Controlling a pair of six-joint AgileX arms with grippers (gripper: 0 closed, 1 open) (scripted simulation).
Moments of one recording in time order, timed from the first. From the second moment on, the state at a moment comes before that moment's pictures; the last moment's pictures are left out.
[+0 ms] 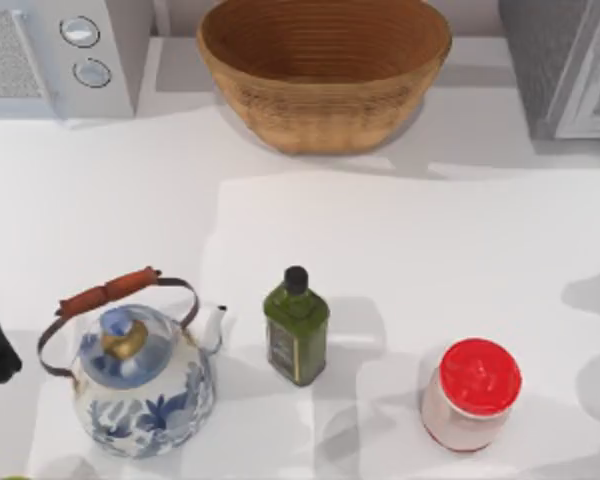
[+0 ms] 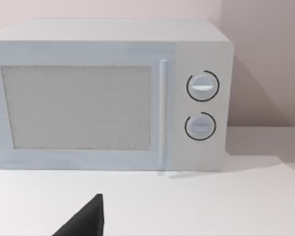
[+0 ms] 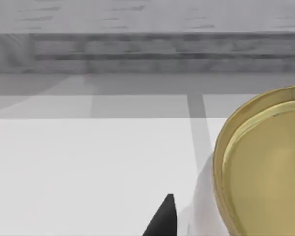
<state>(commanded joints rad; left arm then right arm) 0.00 0.00 0.00 0.00 0.00 0.00 -0.29 2.10 0.48 1.31 -0.26 -0.06</state>
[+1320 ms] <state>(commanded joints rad) 0.00 0.00 0.00 0.00 0.00 0.00 -0.29 1.44 0.62 0.51 -0.26 -0.06</state>
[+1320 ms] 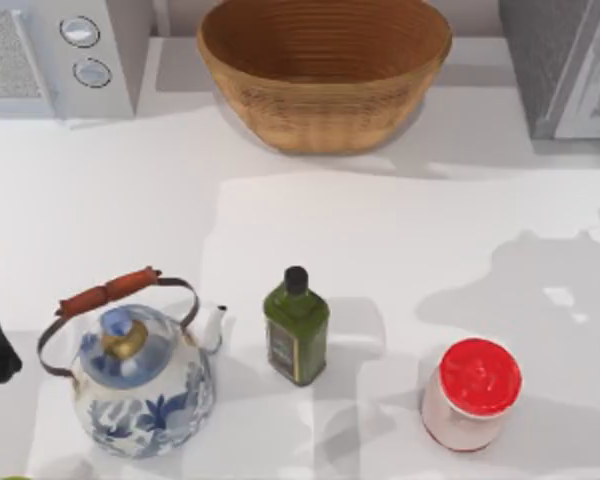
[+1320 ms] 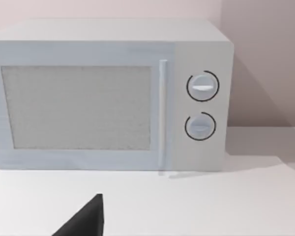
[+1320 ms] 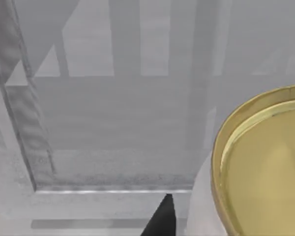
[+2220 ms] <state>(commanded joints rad) 0.00 0.00 0.00 0.00 0.00 0.00 -0.14 0.67 0.29 0.24 -0.13 -0.03</state>
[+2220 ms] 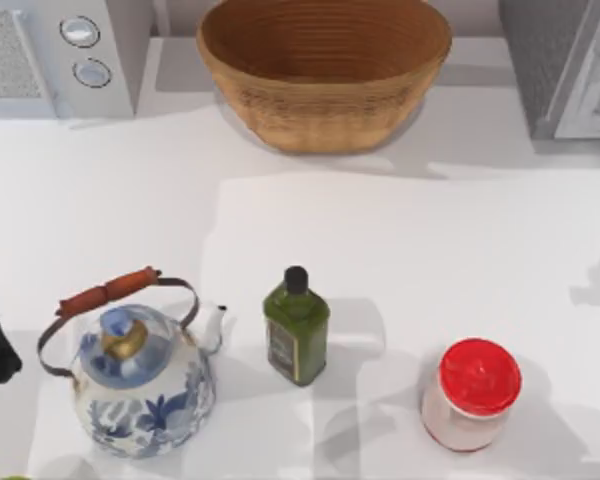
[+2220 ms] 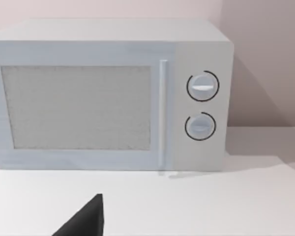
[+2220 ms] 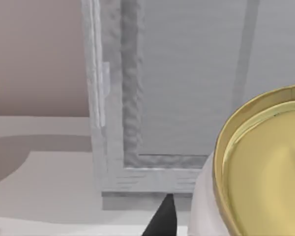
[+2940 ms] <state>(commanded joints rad) 0.00 0.00 0.00 0.00 0.00 0.00 0.00 0.00 0.00 0.00 0.00 0.00</state>
